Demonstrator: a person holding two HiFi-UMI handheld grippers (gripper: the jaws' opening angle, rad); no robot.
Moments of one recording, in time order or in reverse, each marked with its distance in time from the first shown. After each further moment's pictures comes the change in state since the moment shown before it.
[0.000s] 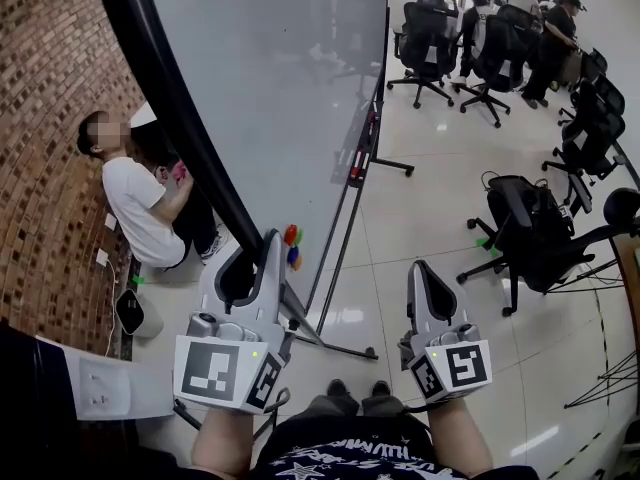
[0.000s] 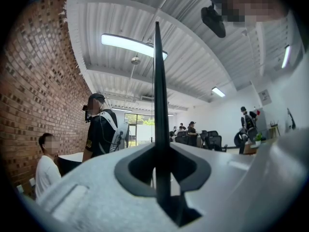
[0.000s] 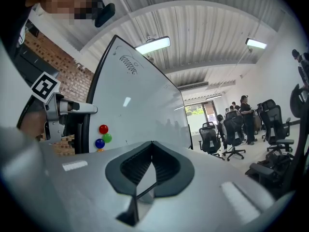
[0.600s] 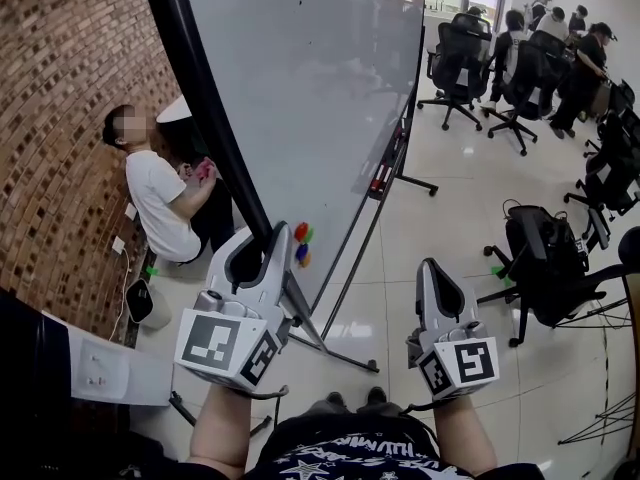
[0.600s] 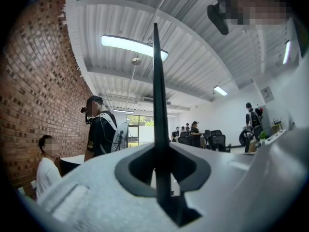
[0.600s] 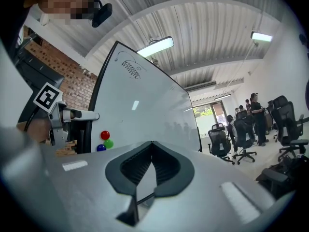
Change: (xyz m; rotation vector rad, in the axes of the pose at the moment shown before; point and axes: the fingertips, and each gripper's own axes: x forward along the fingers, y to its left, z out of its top) left arm 0.023 0.008 -0.006 0.016 -0.009 0.020; right arm 0.031 -0.018 0.012 0.010 -0.032 0.101
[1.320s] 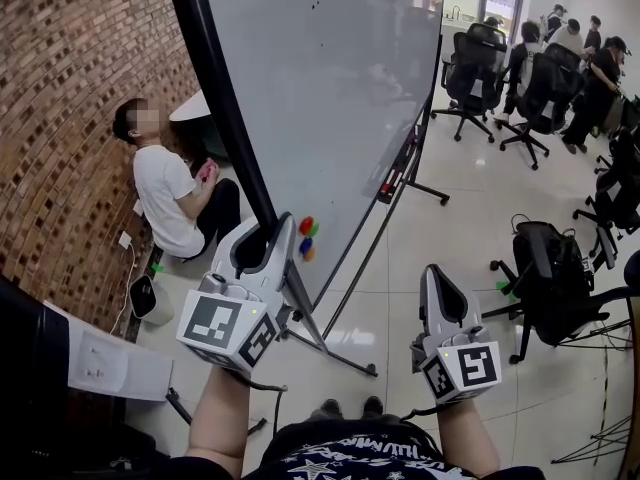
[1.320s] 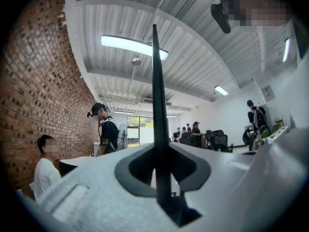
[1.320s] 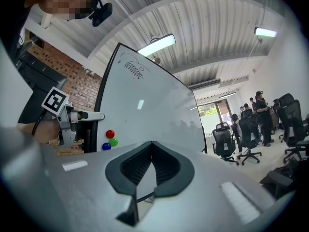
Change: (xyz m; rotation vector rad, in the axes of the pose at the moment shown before) left arm 0.027 0.016 -0.003 0.008 -0.016 0.002; right arm 0.019 -0.009 -0.001 -0.008 0.016 0.058
